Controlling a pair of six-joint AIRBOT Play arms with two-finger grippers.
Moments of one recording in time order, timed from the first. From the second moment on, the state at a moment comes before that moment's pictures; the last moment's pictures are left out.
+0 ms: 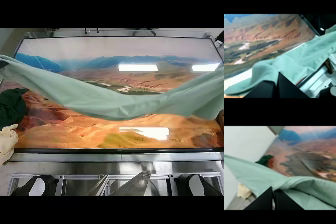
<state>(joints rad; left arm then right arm) 0.52 -0.83 1.44 0.40 -1.70 -1.12 -0.75 -0.75 1.19 -0.19 1.73 1.15</state>
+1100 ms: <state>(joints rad) 0.24 -2.07 1.61 0.35 -1.79 -1.10 -0.60 -1.32 0.82 -0.59 1.26 1.02</state>
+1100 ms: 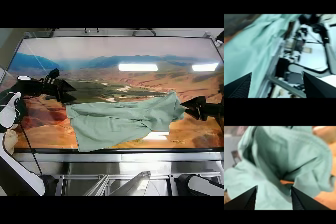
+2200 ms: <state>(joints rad) 0.36 -1.56 1.14 0.38 -1.57 -0.79 -0.39 -1.49 1.04 -0.58 1.11 0.92</state>
